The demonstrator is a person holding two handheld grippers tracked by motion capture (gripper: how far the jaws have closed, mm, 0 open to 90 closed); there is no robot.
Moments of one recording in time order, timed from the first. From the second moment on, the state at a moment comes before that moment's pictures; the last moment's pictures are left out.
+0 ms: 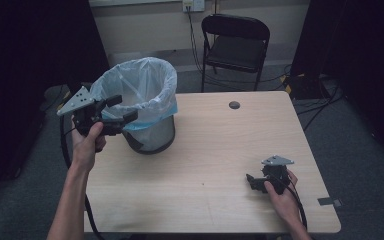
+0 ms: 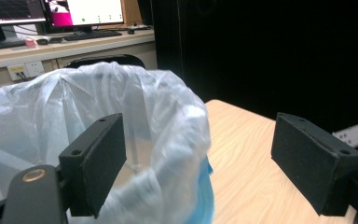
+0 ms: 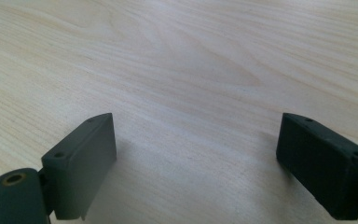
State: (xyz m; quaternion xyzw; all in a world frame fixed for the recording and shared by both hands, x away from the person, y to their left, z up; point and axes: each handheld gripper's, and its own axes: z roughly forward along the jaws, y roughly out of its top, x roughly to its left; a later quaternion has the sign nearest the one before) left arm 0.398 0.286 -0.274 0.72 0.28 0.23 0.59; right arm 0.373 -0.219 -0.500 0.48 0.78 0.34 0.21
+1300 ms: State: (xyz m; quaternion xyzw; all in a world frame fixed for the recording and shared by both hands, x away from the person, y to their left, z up) left arm 0.339 0.280 -0.458 0.81 0.35 0.19 0.43; right arm 0.373 -0.219 -0.500 0.48 0.78 0.34 0.21
